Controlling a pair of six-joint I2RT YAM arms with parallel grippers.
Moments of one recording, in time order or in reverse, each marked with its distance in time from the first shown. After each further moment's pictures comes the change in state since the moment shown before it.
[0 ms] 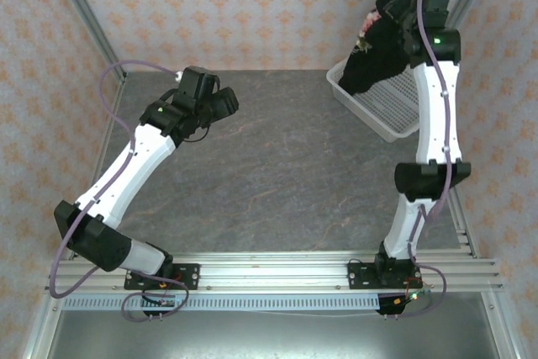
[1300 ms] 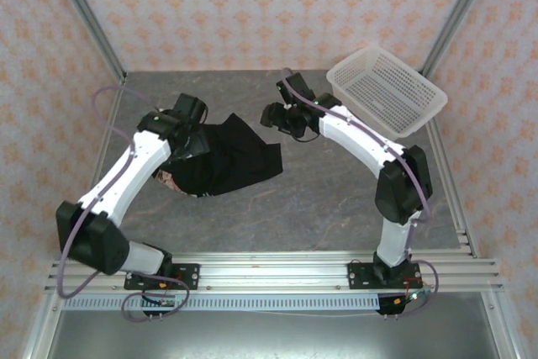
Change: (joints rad) left arm 0.136 0.018 -0.218 -0.325 -0.094 -0.002; right arm 0.546 -0.035 -0.921 0.125 -0.277 0.224
